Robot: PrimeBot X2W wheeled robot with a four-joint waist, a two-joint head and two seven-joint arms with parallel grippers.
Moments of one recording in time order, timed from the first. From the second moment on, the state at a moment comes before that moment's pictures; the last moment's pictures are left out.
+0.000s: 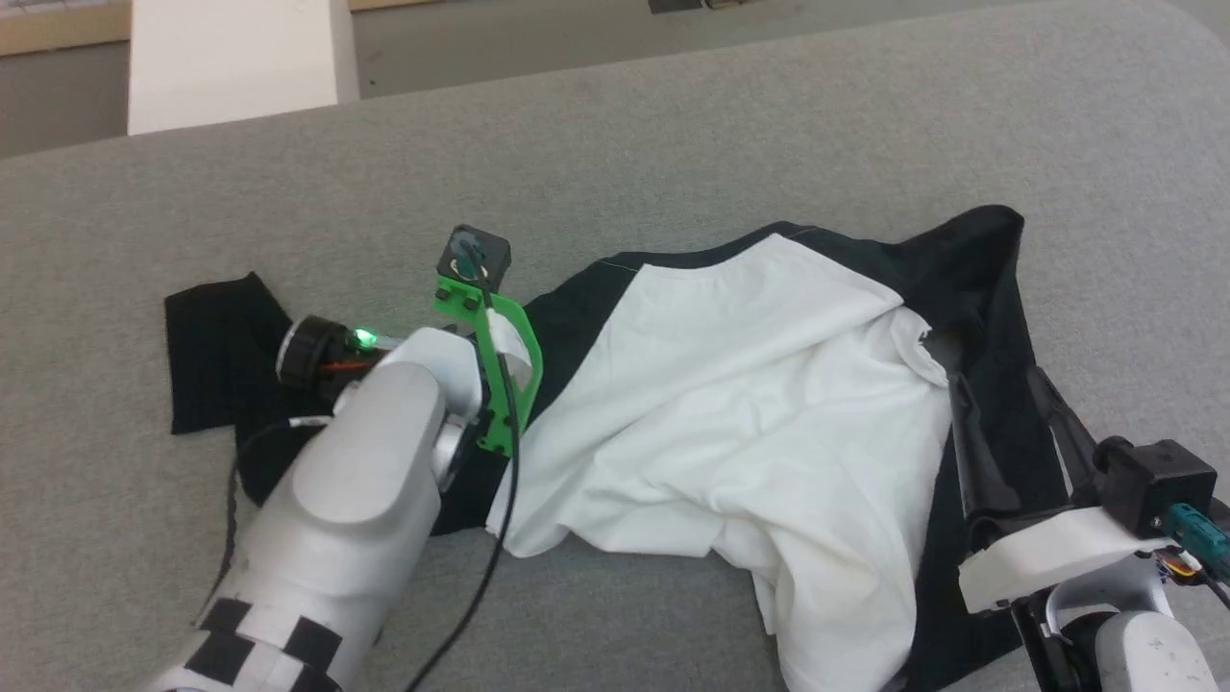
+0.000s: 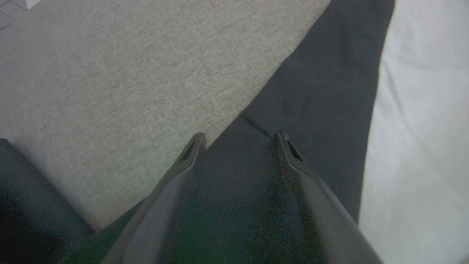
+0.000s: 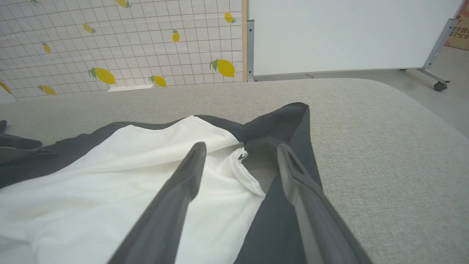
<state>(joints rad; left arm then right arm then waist) -0.75 0.15 -0.51 0.70 -0.28 0.02 0.52 -0.05 -0.05 -0.06 0.00 0.11 0.13 -0.05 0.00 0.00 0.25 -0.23</state>
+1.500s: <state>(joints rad) -0.45 0.18 -0.34 0.33 -0.48 0.07 0.30 -0.37 -0.15 -0.08 0.16 -0.02 0.13 0.19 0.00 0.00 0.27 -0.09</state>
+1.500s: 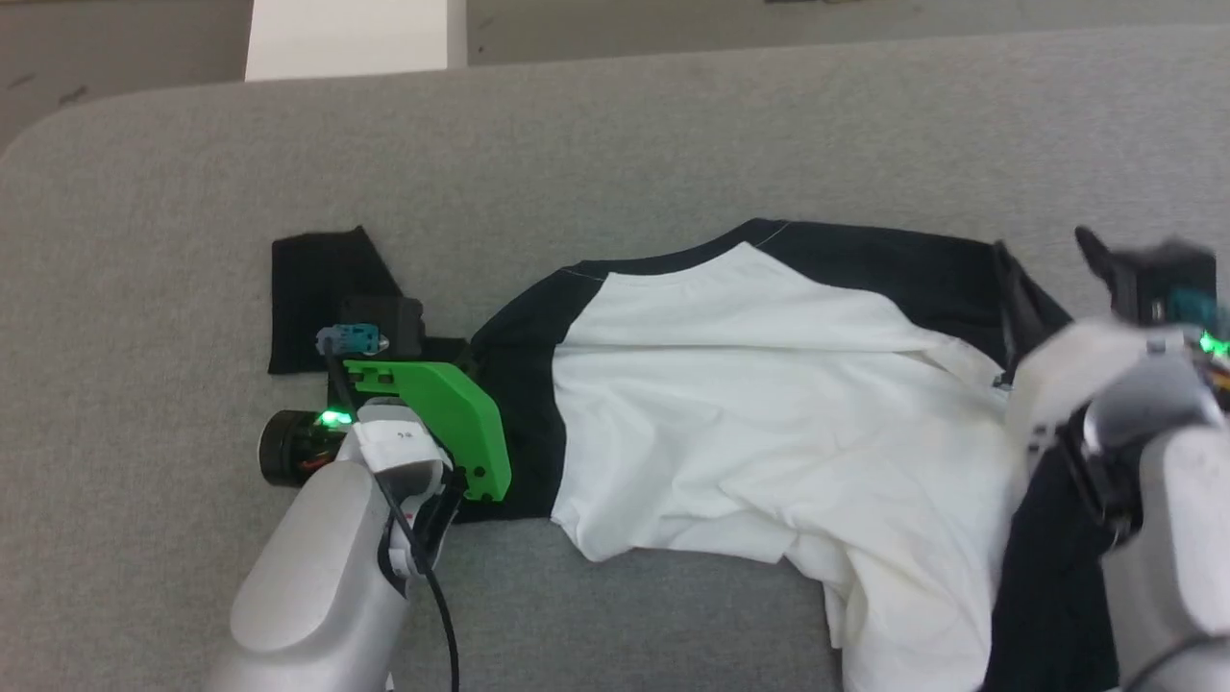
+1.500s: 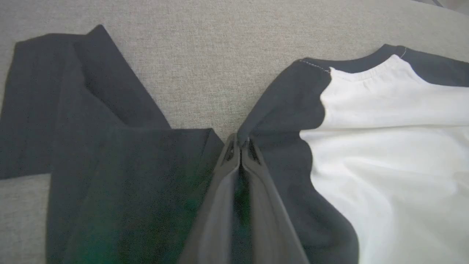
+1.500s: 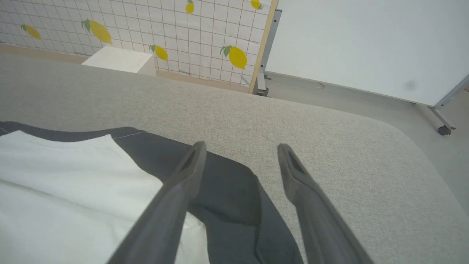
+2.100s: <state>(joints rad) -0.51 0.16 -0.38 0.27 -0.48 0.06 0.30 -0.74 -0.33 0.14 0.58 0.11 0.13 0.55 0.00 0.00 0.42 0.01</state>
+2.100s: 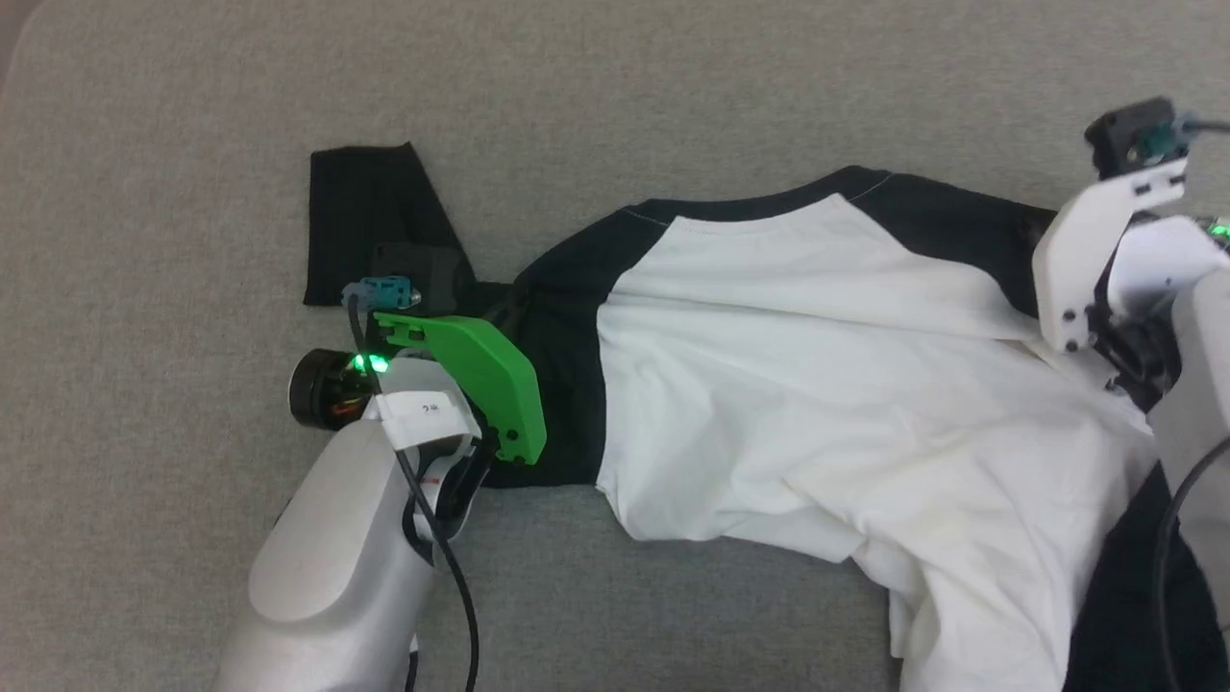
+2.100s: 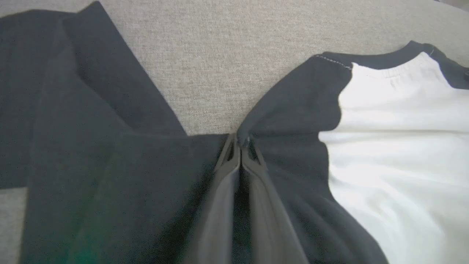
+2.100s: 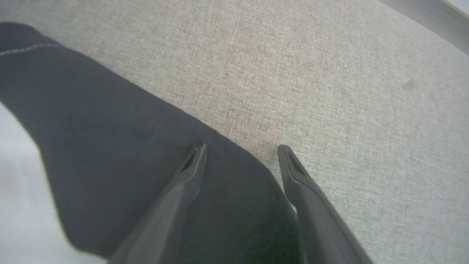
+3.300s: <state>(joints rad) -1.17 0.28 -0.20 0.25 -0.60 -0.03 0.28 -1.18 -0.47 0.19 0.34 0.24 0.13 0.53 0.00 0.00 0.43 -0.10</state>
